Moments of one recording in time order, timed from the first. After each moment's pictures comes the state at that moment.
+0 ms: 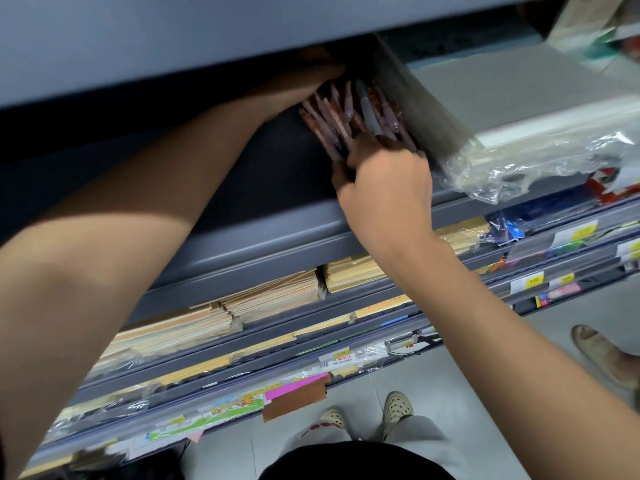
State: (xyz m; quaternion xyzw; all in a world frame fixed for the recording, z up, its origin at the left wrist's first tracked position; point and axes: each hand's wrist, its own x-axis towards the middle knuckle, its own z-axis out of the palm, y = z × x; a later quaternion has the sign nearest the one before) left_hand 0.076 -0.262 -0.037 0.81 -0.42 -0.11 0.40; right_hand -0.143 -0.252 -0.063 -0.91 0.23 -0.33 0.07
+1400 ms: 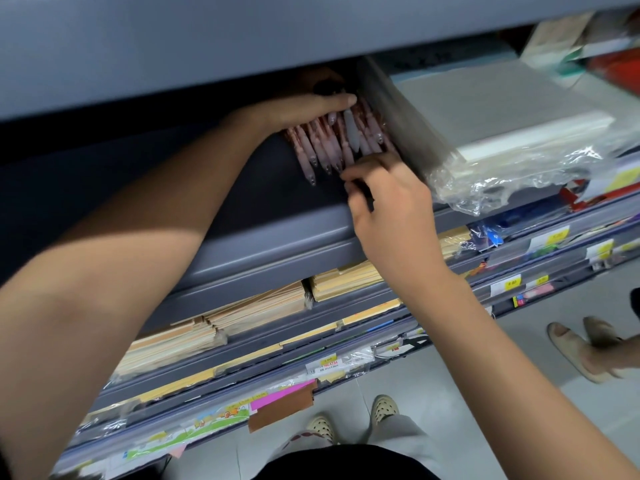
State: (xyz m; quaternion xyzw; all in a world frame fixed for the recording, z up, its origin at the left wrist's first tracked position) left_hand 0.075 -0.267 -0.048 0.81 -0.48 -0.14 0.31; right_hand -0.170 -0.264 -0.072 -0.91 0.20 -0.32 0.19
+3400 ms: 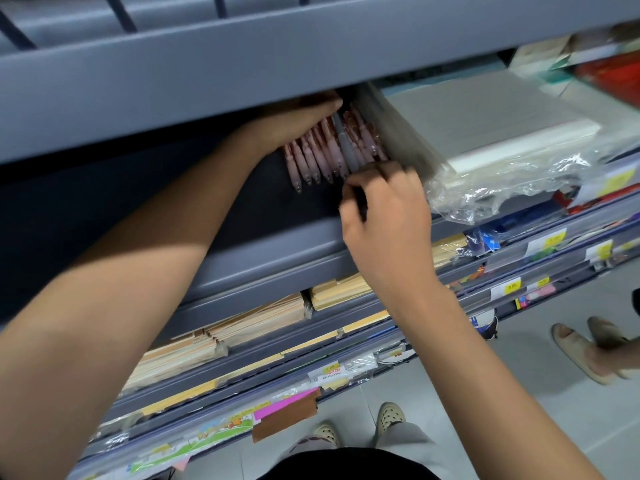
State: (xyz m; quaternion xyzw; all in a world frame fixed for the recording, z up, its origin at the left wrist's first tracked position) left_hand 0.059 -0.256 -0.042 0.80 -0.44 -0.11 0.39; right_hand -0.168 -0.258 -0.072 -0.88 0.24 -0.39 0.12
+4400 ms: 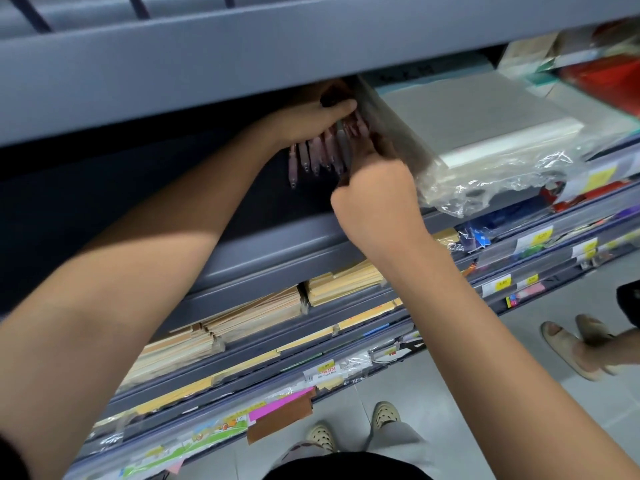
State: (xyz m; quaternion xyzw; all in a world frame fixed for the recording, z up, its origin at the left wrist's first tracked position) left_hand 0.045 -0.274 -0.040 0.78 -0.50 -0.14 0.35; right_hand -0.145 -0.266 -0.045 -0.92 0.31 -0.22 0.13
